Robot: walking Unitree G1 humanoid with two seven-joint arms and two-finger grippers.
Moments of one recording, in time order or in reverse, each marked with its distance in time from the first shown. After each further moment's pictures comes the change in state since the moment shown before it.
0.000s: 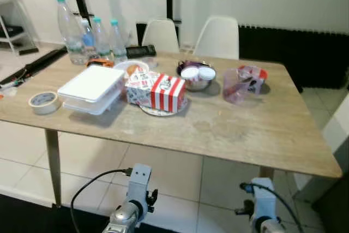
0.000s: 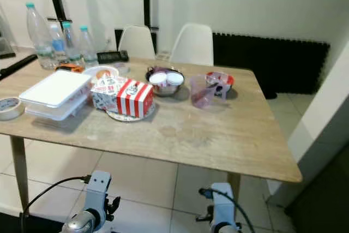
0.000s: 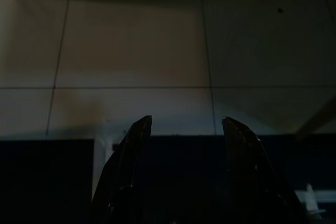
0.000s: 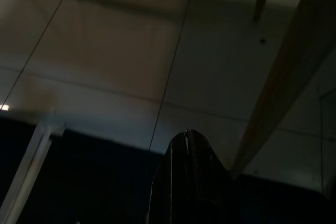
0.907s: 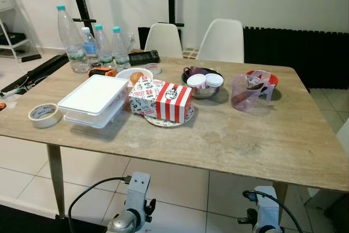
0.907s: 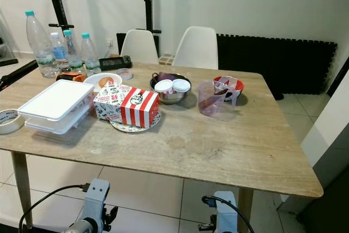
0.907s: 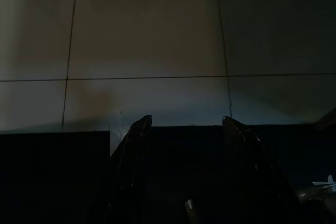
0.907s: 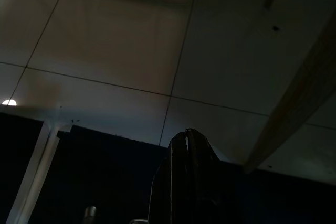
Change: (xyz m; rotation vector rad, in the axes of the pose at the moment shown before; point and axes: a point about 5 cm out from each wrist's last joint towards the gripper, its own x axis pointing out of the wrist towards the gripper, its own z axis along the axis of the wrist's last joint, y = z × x) left arm -0.007 0.001 -0.021 -0.001 0.066 0.005; right arm -0.006 -0.004 -0.021 0.007 0.049 -0.013
